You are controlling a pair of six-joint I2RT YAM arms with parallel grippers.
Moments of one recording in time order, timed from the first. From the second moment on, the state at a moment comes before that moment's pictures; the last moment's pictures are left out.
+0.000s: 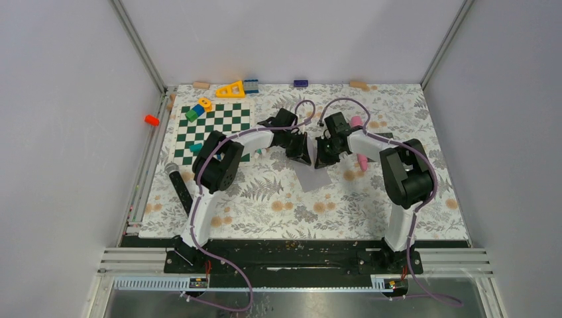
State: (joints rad) left arm -0.58 2.29 1.66 -0.34 0.63 -0.42; right arm 0.39 1.91 1.21 -0.44 -0.31 0.34
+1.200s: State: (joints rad) left arm -0.62 2.25 1.48 -0.14 0.77 -0.56; right arm 0.39 1.67 0.90 -0.29 -0.36 0.46
